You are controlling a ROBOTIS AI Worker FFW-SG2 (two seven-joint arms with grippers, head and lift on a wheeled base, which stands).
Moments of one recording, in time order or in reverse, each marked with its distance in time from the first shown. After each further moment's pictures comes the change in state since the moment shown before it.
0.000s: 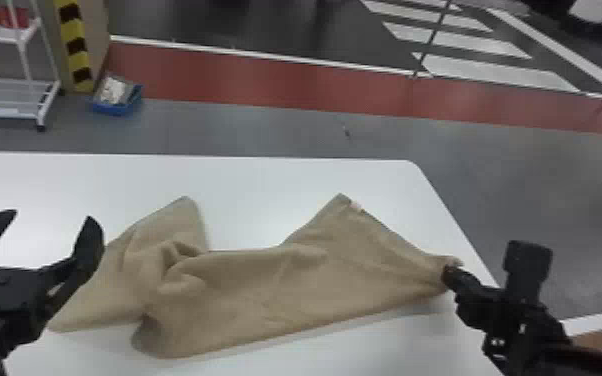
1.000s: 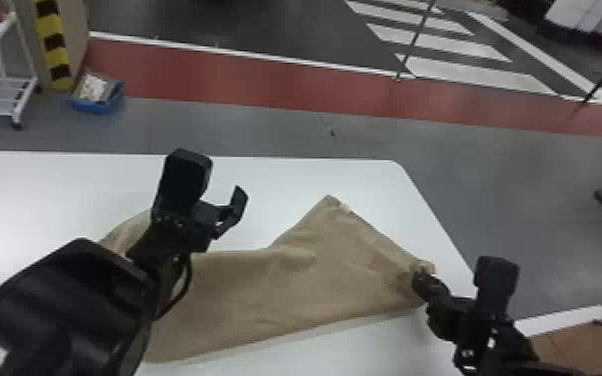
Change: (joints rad) left arm -0.646 -0.205 -0.405 0.684 0.045 0.012 -0.004; right arm 0.065 -0.009 0.055 0.052 -0.028 -0.158 0.021
